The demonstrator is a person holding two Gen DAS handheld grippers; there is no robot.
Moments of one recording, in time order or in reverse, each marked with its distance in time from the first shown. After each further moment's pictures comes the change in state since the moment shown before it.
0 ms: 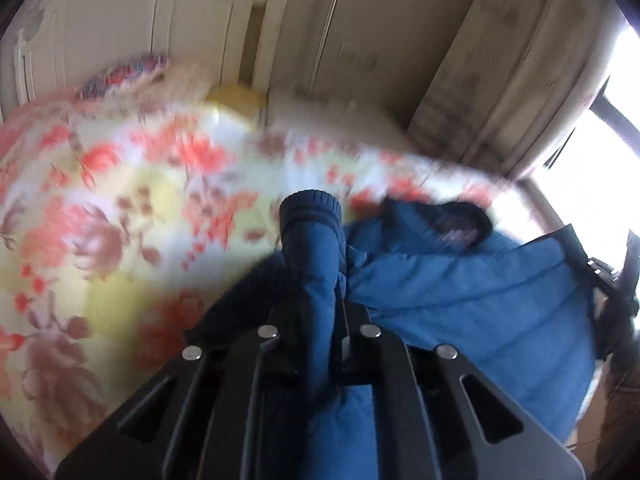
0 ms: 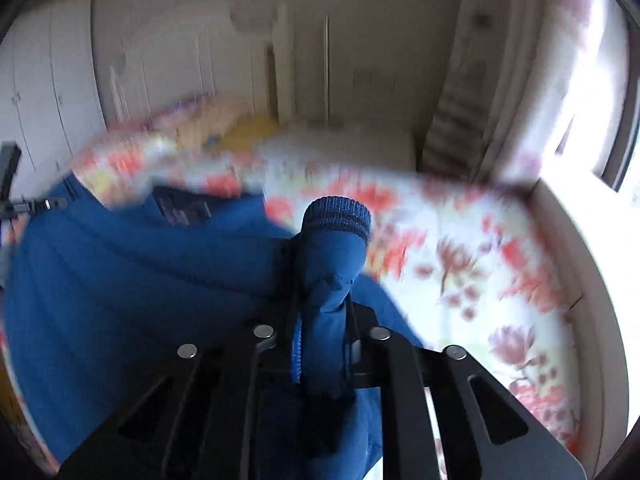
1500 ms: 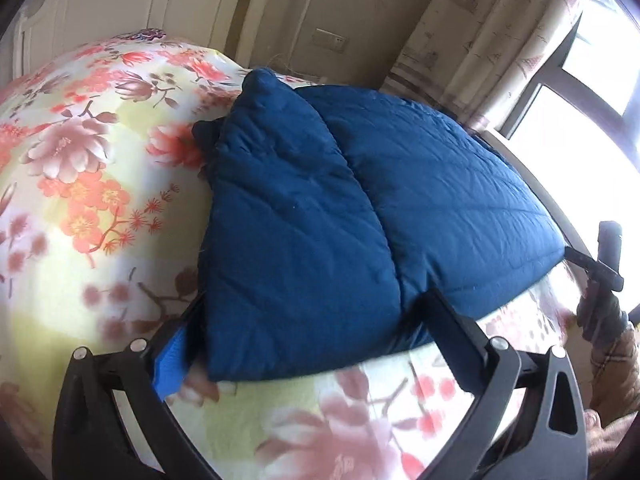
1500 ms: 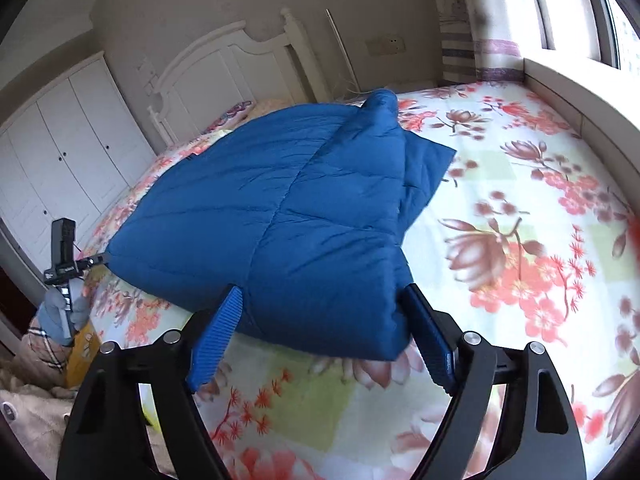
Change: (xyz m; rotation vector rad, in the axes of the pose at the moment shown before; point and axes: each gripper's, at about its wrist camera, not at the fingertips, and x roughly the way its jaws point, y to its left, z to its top) left arm -0.048 -0.002 -0.165 0.006 0.035 -0.086; right arm -0.081 -0.007 -0.149 0.188 0.055 0.245
